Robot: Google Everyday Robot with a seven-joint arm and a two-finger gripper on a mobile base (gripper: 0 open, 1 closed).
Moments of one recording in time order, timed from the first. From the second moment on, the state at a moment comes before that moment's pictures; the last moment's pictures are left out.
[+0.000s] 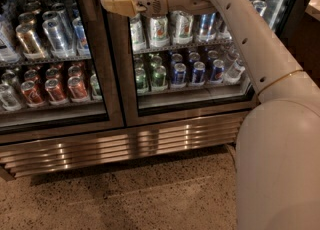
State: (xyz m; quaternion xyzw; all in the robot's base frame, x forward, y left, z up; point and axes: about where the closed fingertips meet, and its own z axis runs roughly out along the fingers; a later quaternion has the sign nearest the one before) arm 0.685 0.115 1.007 -0.59 0.48 0.41 0.51
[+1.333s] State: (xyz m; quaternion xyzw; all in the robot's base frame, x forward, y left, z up) arm 0.715 0.107 1.011 -0.59 0.48 0.41 0.51
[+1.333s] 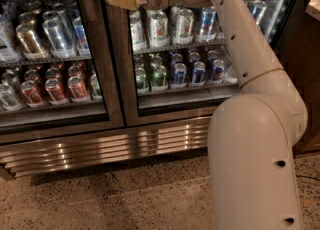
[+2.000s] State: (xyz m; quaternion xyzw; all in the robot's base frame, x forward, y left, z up) arm 0.715 0.107 1.011 -0.59 0.48 0.41 0.51
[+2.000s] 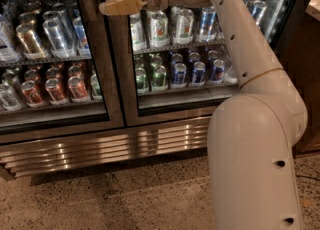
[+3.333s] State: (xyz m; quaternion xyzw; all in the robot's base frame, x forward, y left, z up) arm 0.715 0.107 1.011 -0.59 0.48 0.41 0.51
